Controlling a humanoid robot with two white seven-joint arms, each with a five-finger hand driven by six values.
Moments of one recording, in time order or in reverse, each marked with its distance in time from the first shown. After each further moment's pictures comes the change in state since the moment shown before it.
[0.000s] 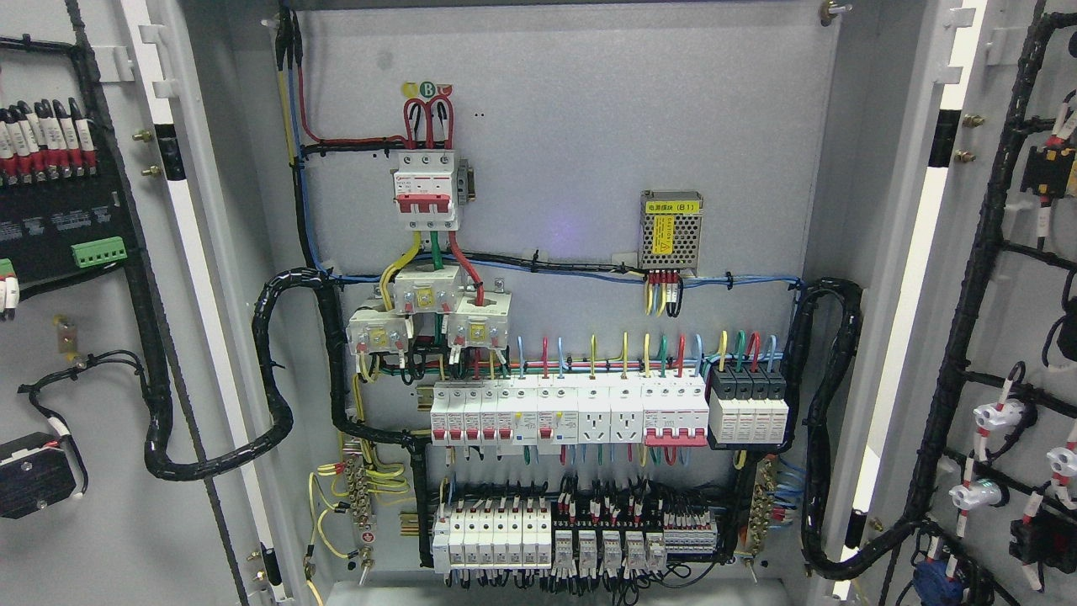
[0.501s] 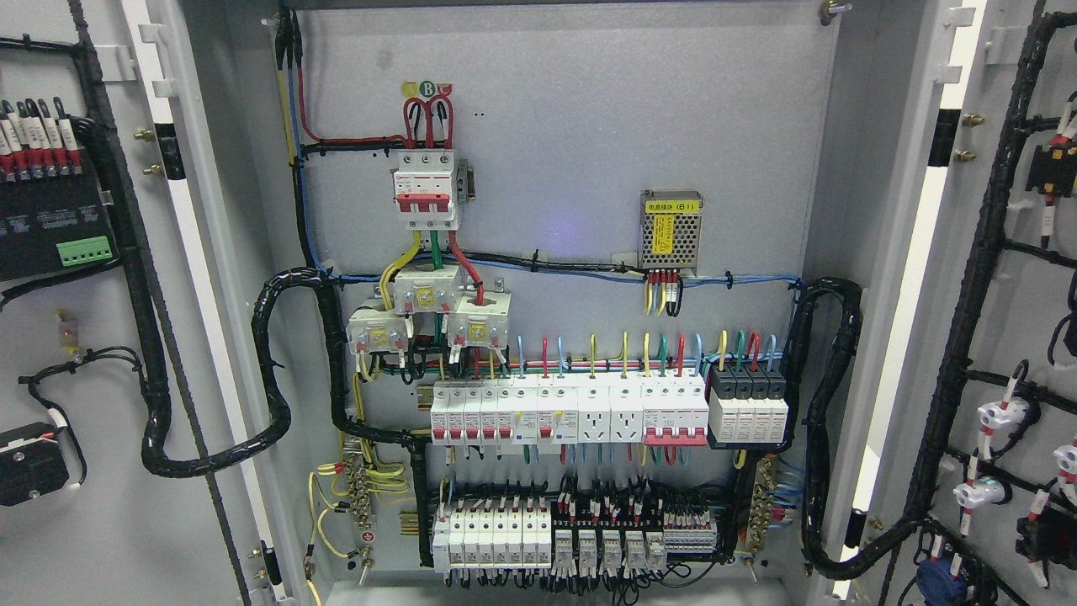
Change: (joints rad) left arm -0.095 0.034 -0.006 0.090 0.005 0.077 -0.002; right arm -0.001 -0.019 -0.004 0.013 -0.069 -0.002 0.031
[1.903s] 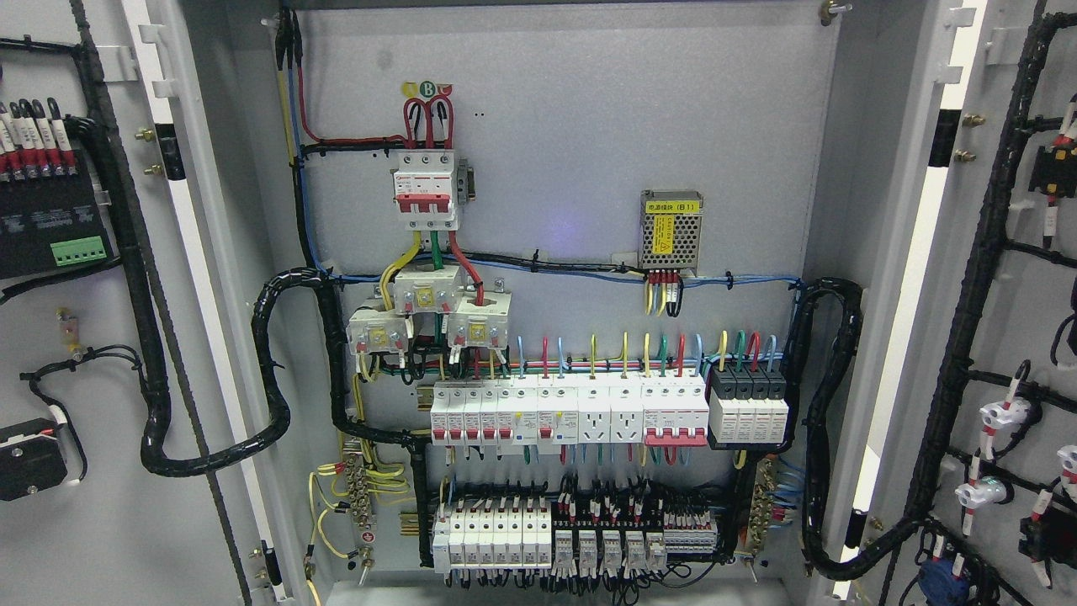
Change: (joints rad) left arm -0.032 0.028 -0.029 0.080 0.001 0.009 -0.001; right arm -0.011 -0.026 -0.015 0.063 -0.123 0.002 0.166
